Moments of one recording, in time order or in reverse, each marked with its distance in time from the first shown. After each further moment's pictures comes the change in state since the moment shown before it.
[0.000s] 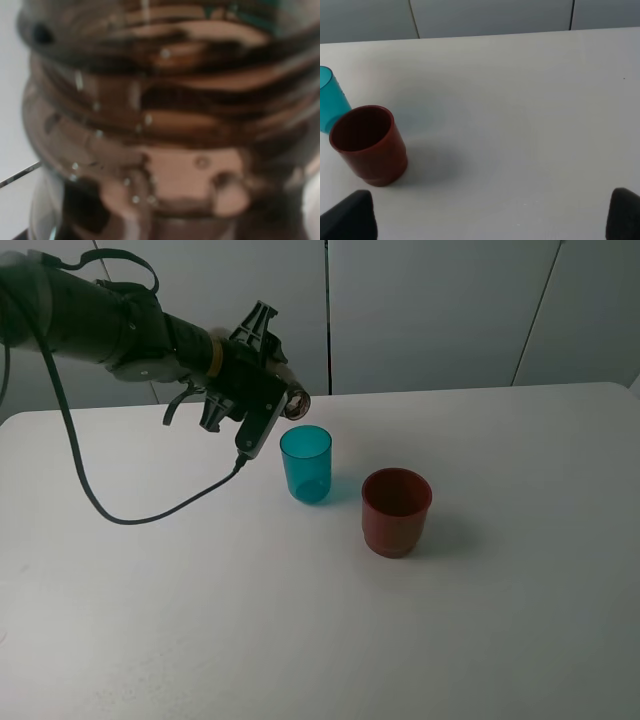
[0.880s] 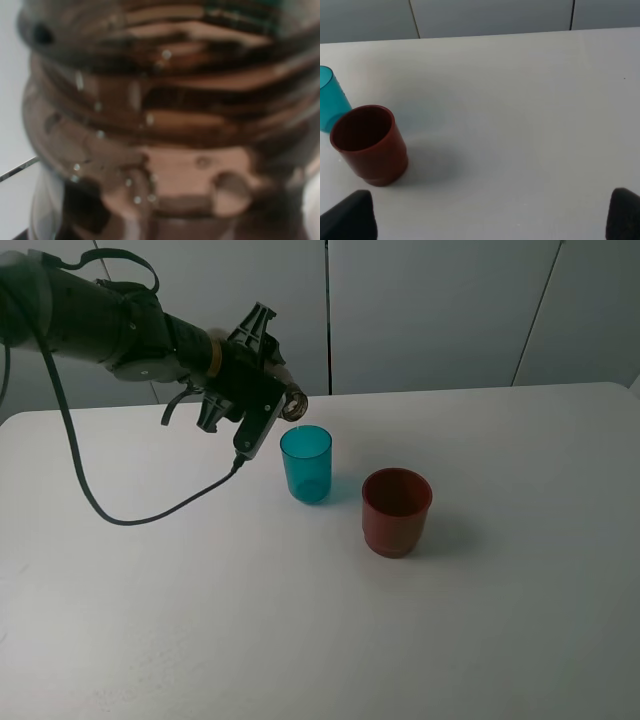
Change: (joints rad) left arm 0.000 0.000 -0.002 0.002 0.022 0.003; right arm 0.000 0.000 0.000 0.000 0.000 0.000
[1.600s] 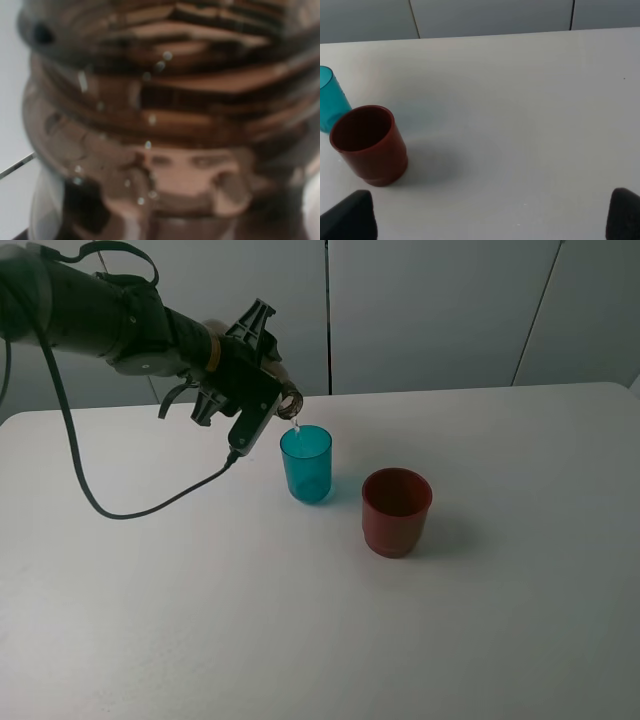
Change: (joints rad) left arm 0.000 0.000 -0.021 0.000 0.039 0.061; right arm 0.000 0.000 0.000 0.000 0.000 0.000
